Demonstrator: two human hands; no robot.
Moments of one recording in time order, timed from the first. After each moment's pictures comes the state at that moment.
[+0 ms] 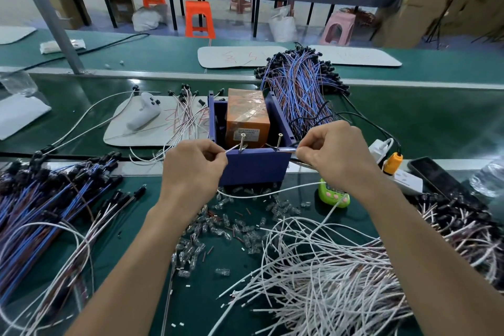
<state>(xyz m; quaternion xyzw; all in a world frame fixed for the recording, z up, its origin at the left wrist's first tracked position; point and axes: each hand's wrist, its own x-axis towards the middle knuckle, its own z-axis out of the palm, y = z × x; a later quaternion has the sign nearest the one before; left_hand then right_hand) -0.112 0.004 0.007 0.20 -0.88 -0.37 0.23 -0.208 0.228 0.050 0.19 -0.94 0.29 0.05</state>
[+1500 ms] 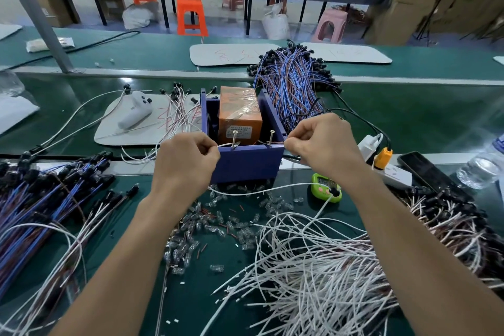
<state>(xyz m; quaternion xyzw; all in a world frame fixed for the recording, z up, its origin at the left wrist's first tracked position) -0.120 -0.001 0.007 0.19 -0.89 -0.33 0.24 -0.208 0.222 0.055 0.17 -0.92 0.35 0.03</state>
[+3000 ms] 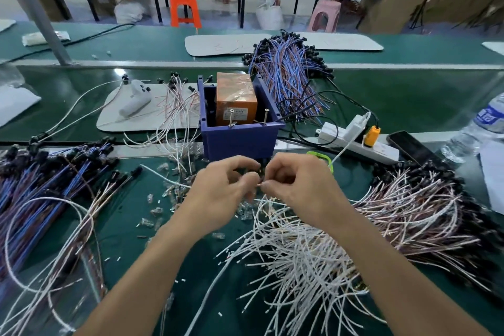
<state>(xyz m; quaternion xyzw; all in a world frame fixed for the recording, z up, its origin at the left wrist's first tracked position) -0.054 0.052 -0.010 0.05 -0.84 -0.54 0.02 -0.107 0.234 0.011 0.28 -0.86 0.42 -0.04</state>
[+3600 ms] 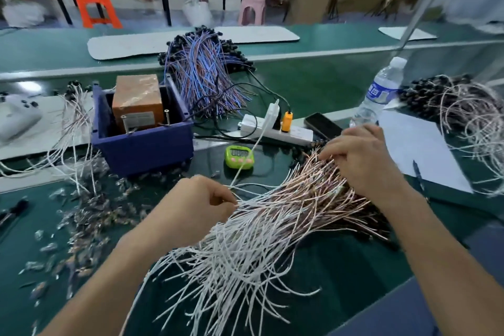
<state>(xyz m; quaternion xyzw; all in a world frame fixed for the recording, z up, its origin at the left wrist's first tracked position) -0.080 0.141 -0.007 -0.05 -0.92 -0.37 -0.12 -0.142 0.458 0.026 0.15 -0.97 0.12 0.16</state>
